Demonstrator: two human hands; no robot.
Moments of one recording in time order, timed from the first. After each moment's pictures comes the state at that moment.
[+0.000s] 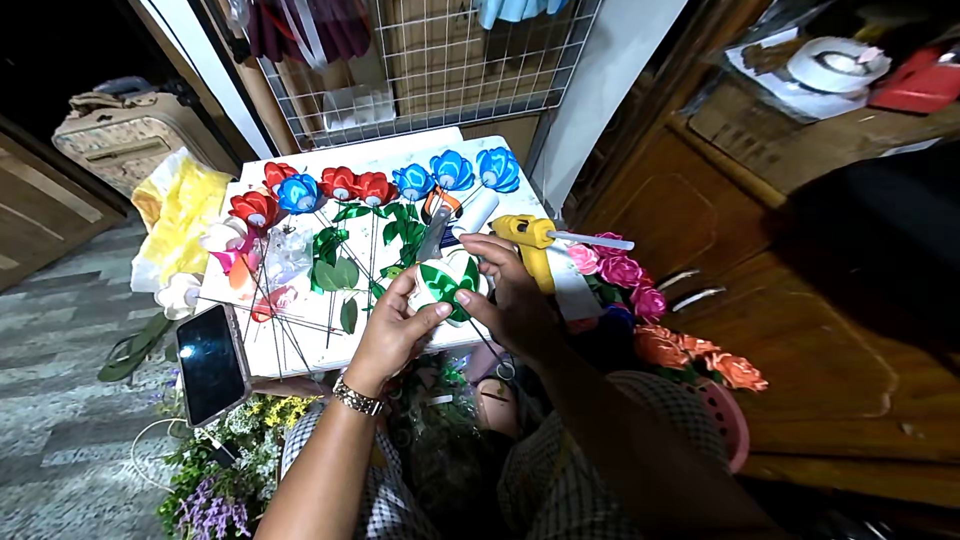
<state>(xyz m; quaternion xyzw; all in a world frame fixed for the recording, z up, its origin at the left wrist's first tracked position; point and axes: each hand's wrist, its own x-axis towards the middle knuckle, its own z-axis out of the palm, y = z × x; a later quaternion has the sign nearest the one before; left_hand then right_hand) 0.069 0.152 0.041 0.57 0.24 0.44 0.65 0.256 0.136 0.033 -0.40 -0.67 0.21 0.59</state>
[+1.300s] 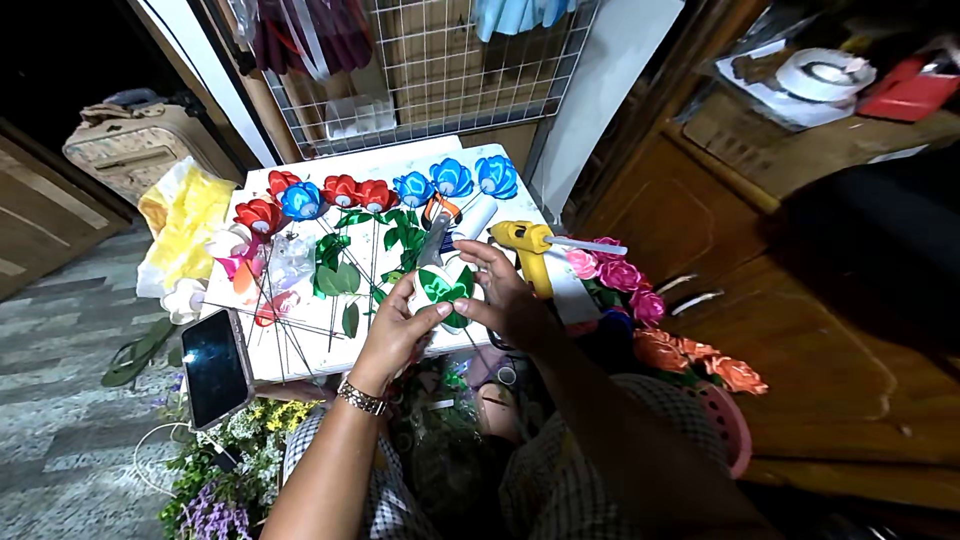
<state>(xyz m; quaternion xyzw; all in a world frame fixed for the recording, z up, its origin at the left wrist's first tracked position) 0.074 0.153 0.043 0.54 0.30 0.43 0.65 0.265 0.137 0.036 -0.43 -0.67 0.31 0.52</state>
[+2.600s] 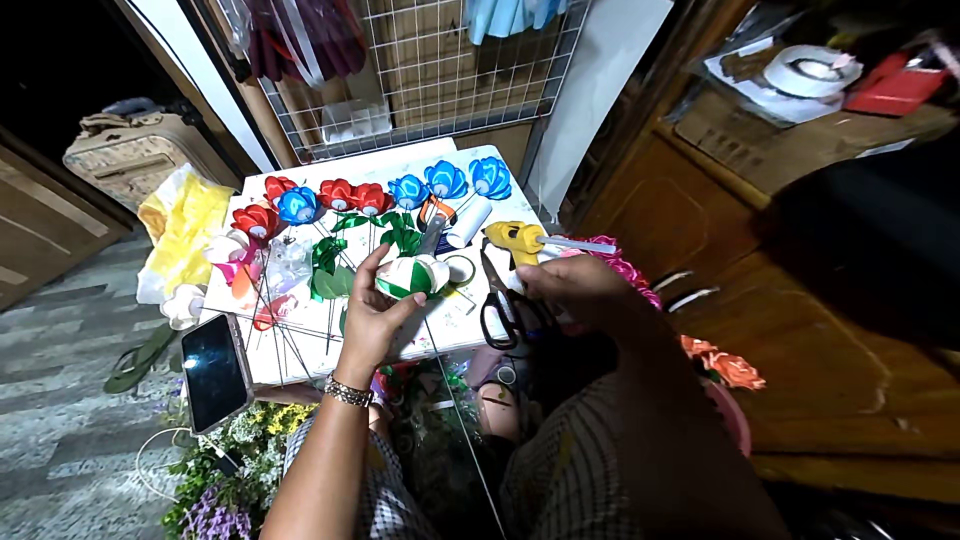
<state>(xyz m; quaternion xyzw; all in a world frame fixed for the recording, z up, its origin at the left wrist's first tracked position) 0.062 0.164 0.044 0.61 0.33 0.51 0.51 0.348 0.117 0.070 -0.64 -0.67 0.25 0.29</state>
